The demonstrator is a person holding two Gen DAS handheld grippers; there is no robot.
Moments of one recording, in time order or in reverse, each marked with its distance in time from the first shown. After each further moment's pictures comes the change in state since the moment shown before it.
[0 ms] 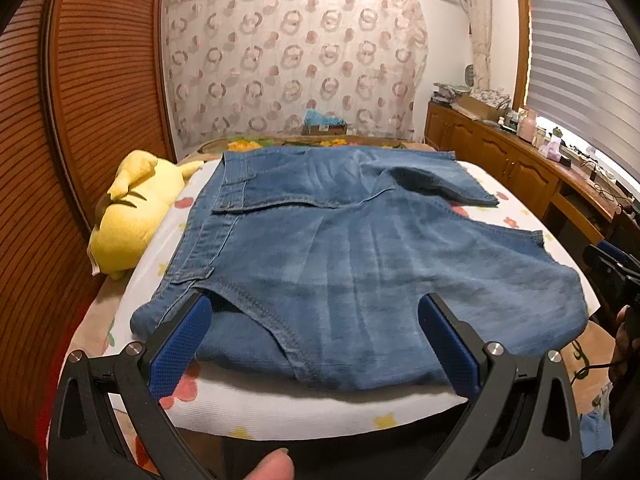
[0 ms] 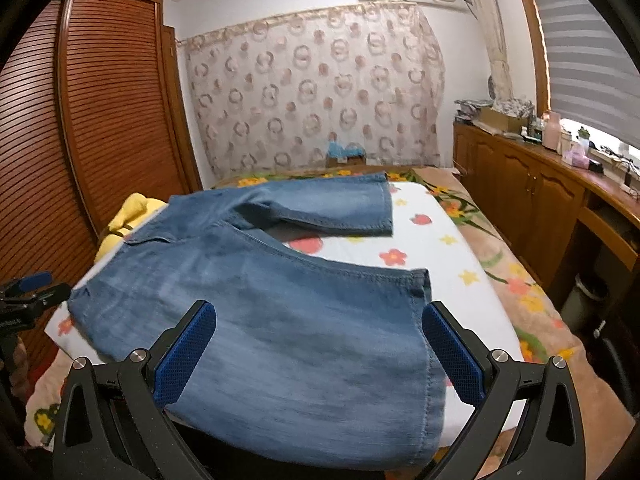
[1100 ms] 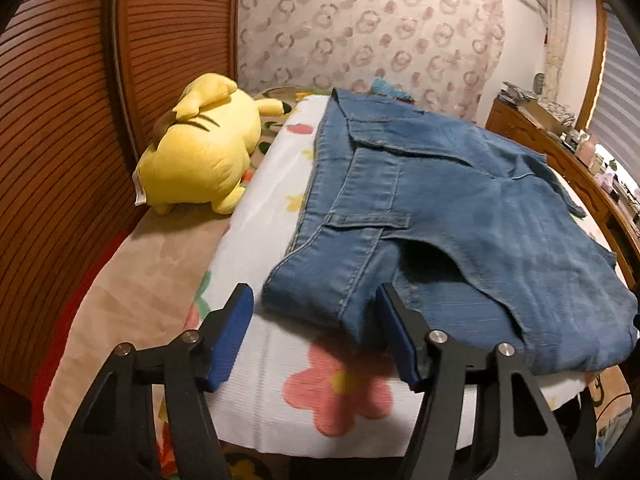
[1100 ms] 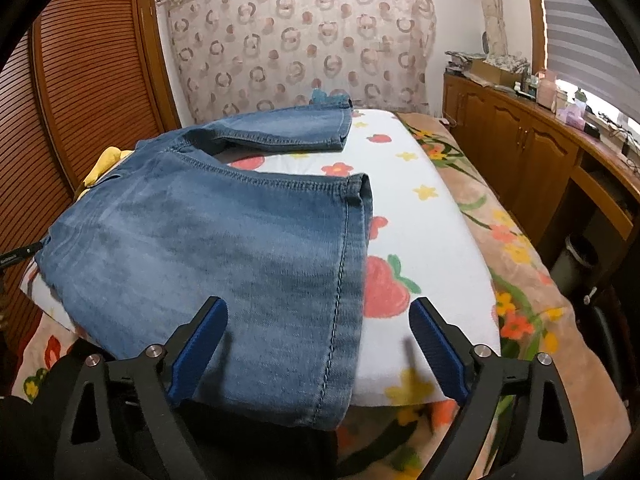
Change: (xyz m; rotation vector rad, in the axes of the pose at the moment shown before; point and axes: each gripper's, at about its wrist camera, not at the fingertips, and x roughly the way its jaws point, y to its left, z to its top) left arm 0.052 0.131 -0.036 -0.185 0.132 0.112; right arm 0.006 -0.020 0.004 0.014 0.161 -0.018
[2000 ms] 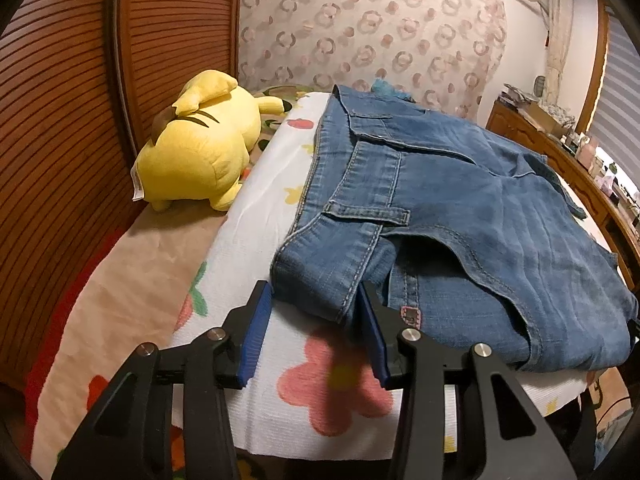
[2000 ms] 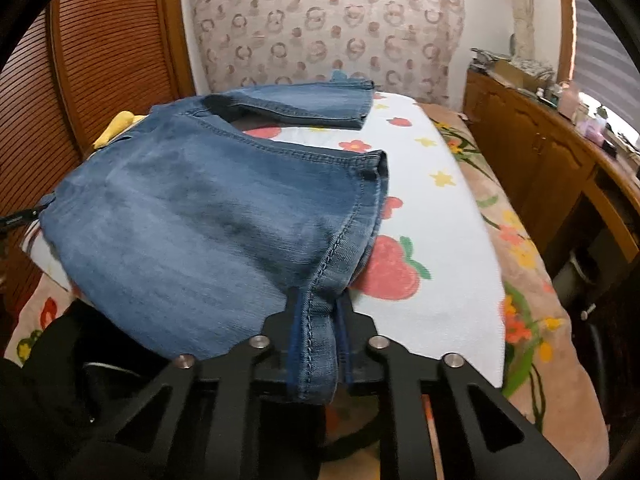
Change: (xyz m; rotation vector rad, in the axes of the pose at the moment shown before) left arm 0.004 0.003 -0.001 -0.006 -0.008 -0.012; right arm 0.001 0.002 0.000 -0.104 0.078 0.022
